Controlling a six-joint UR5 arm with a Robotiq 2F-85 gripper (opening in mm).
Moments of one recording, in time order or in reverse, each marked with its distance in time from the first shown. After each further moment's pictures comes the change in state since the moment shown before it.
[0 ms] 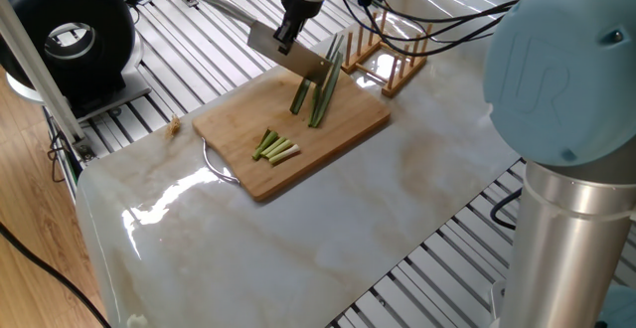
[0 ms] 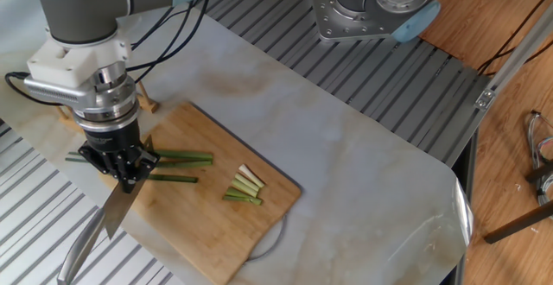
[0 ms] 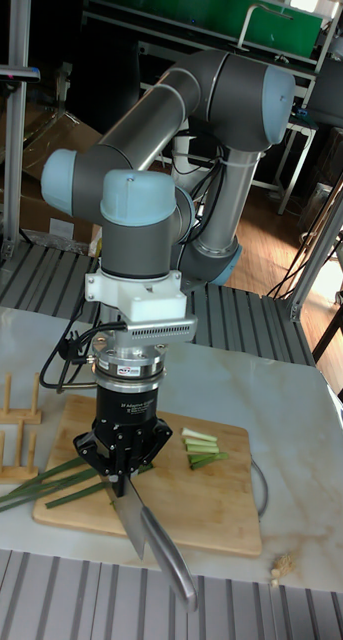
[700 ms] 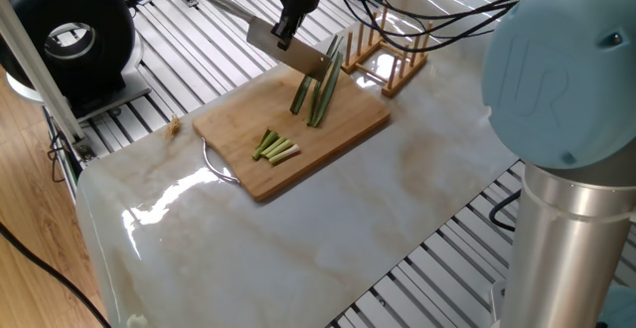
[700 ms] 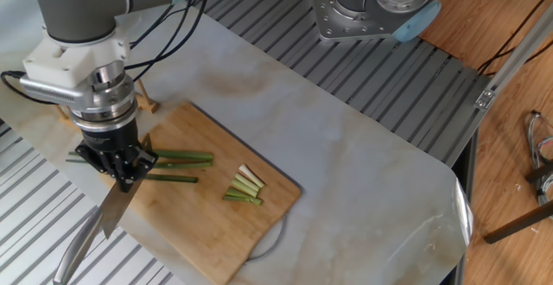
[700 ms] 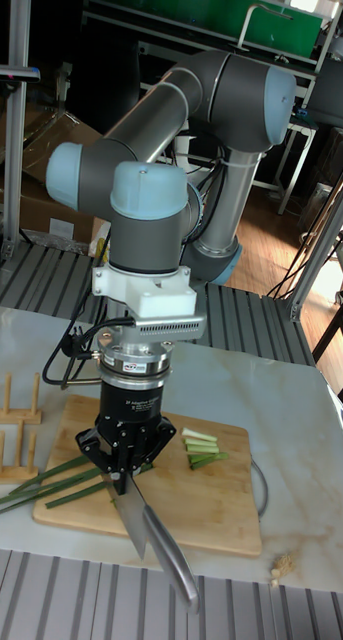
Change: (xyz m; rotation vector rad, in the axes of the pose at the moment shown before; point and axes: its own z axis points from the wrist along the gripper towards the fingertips) arm -0.009 0.001 -0.010 0.021 0.020 0.006
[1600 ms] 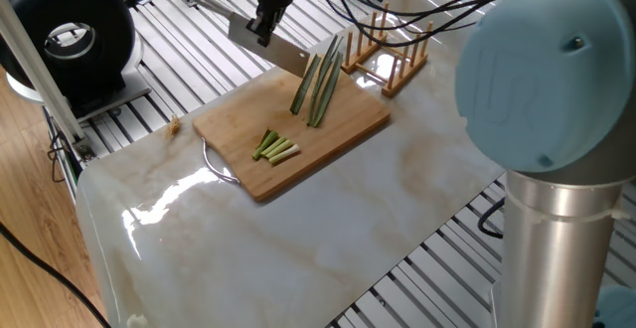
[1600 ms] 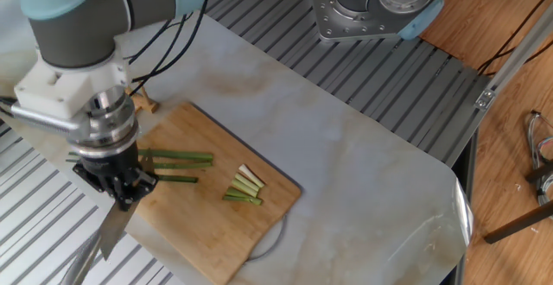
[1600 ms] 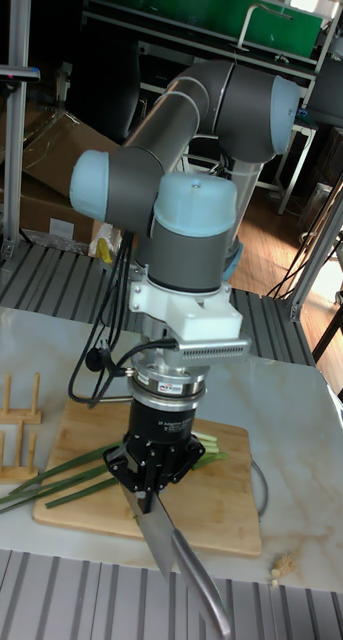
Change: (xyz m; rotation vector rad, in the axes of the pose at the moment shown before) arm -0.038 0.021 0.008 0.019 0.037 0.018
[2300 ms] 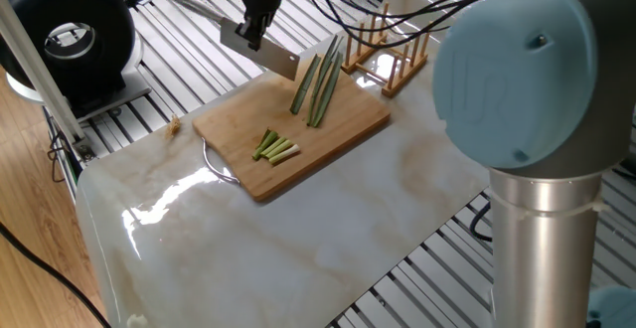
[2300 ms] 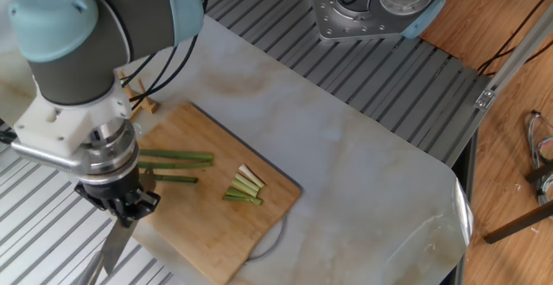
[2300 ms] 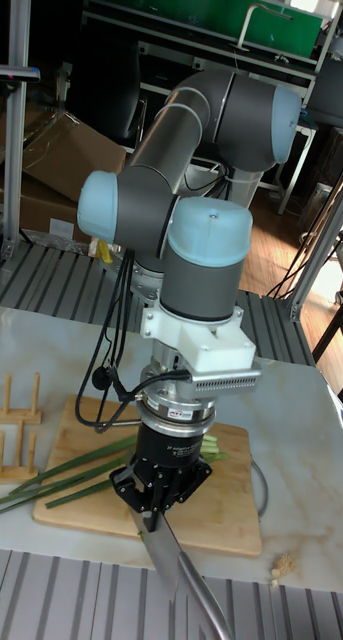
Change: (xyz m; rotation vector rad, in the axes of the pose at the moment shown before) arm -0.006 0.003 0.021 0.004 0.036 -0.005
